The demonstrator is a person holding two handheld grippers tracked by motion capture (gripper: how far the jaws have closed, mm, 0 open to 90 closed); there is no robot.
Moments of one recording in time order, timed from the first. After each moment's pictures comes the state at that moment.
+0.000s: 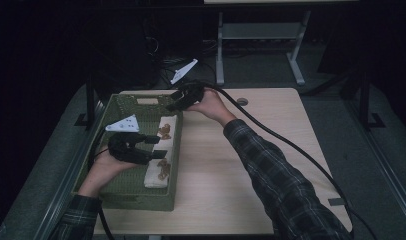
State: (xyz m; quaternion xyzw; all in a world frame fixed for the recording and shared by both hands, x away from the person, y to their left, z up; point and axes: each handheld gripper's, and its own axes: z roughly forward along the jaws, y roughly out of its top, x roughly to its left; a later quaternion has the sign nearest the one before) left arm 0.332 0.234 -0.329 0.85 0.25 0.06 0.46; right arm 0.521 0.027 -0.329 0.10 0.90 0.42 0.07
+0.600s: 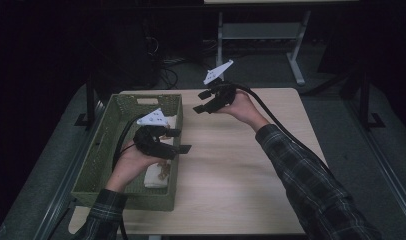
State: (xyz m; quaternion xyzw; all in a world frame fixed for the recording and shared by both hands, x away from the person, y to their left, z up) left arm 0.334 0.170 -0.316 0.85 0.25 0.08 0.45; right arm 0.501 -0.060 -0.323 0.12 0.89 0.43 0.07
